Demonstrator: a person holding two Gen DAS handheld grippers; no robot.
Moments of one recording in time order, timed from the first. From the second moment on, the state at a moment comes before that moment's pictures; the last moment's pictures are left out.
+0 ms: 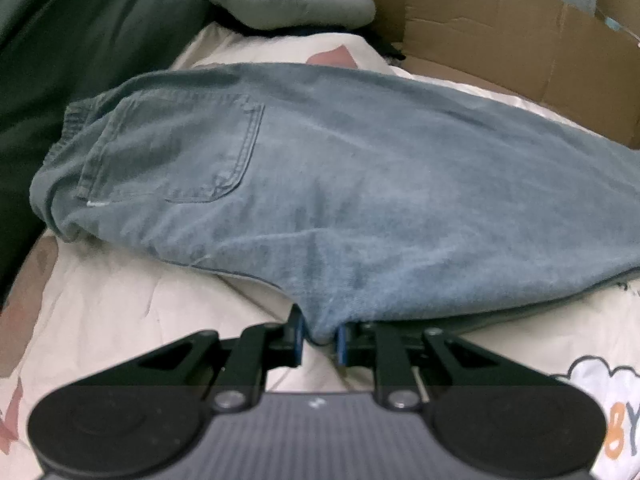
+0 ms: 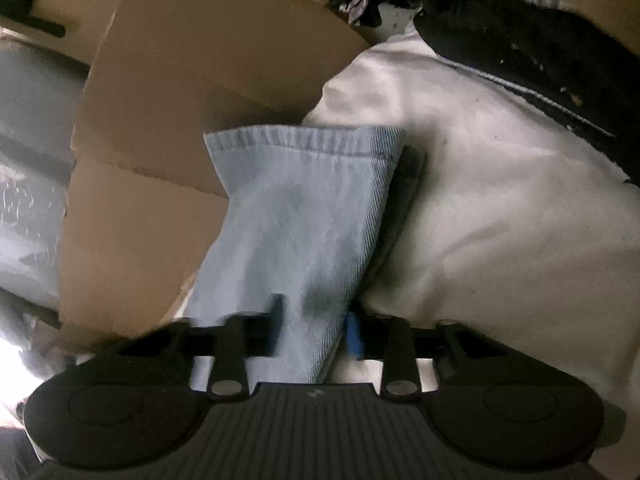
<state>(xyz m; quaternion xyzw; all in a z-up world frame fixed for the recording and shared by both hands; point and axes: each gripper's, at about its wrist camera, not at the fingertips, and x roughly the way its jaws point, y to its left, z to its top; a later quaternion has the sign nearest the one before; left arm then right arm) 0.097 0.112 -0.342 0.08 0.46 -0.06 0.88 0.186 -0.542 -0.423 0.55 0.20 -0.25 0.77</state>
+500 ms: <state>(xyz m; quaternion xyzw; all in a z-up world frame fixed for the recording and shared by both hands) 0.097 0.113 -0.347 0.07 0.47 -0.06 0.88 0.192 -0.565 -0.431 0.57 0.16 -0.28 0.76</state>
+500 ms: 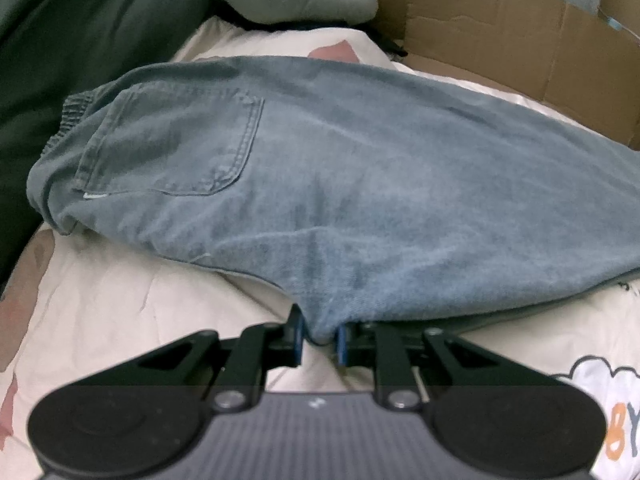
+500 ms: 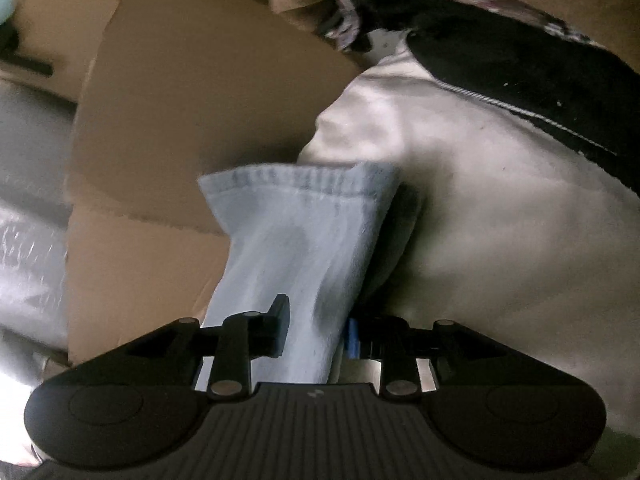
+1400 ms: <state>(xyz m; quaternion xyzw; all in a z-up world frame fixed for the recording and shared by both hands) 0.092 0.136 -0.308 0.03 0.48 -0.07 0.87 0.161 -0.595 -0.357 0.52 0.19 -0.28 0.78</state>
